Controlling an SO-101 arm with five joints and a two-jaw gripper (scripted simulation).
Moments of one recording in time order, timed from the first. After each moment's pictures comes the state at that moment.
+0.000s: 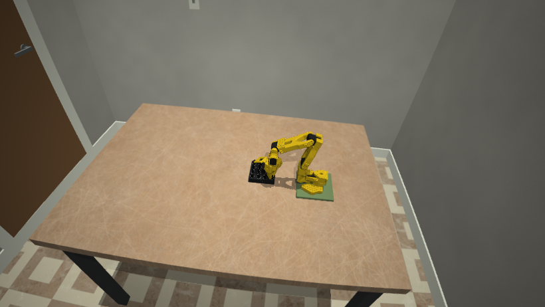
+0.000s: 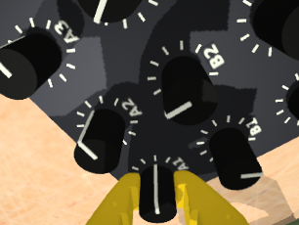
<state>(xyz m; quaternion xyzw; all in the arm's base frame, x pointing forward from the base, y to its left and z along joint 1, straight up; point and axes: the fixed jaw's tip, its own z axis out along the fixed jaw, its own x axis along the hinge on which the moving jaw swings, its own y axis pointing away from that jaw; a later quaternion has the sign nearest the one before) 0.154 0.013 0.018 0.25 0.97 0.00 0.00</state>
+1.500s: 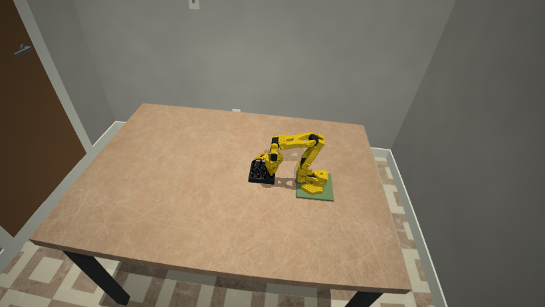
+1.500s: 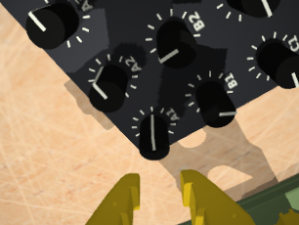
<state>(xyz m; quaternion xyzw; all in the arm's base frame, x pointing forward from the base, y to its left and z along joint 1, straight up) 0.150 0.015 0.042 0.25 0.97 0.00 -0.01</state>
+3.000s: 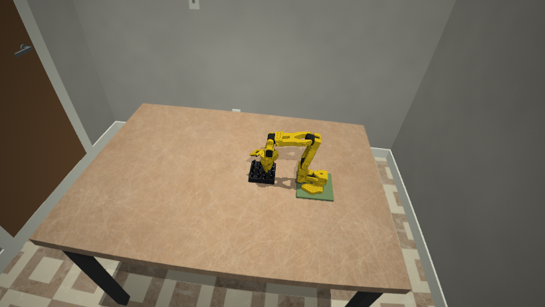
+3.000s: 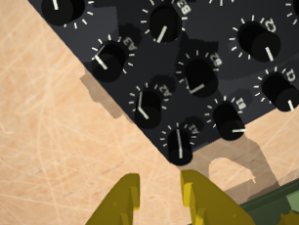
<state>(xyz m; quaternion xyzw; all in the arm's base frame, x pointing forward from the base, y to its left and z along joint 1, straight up) 0.171 0.016 0.058 0.25 0.97 0.00 0.01</state>
